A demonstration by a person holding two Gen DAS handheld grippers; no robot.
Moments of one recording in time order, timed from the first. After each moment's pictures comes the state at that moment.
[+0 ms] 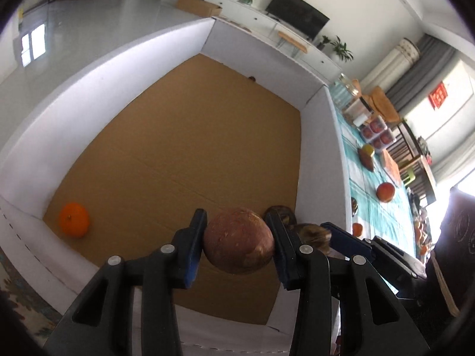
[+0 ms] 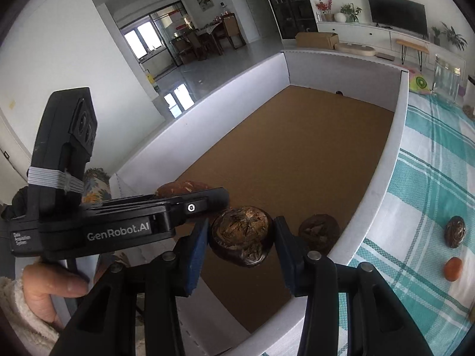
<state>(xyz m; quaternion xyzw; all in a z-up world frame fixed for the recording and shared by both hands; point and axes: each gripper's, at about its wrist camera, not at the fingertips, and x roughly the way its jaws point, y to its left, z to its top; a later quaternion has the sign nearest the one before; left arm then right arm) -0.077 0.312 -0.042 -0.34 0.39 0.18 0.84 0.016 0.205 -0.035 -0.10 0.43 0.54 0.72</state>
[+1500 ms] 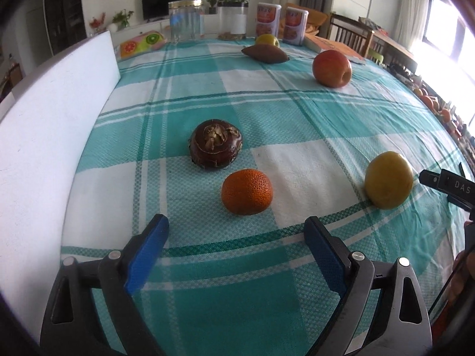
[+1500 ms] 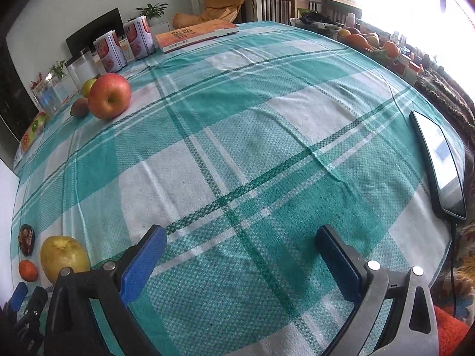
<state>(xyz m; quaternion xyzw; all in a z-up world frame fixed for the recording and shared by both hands) 0.101 0.065 -0.119 -0.05 0.44 0.04 0.90 0.179 -0.212 -0.125 0.07 0.49 -0.08 0.87</state>
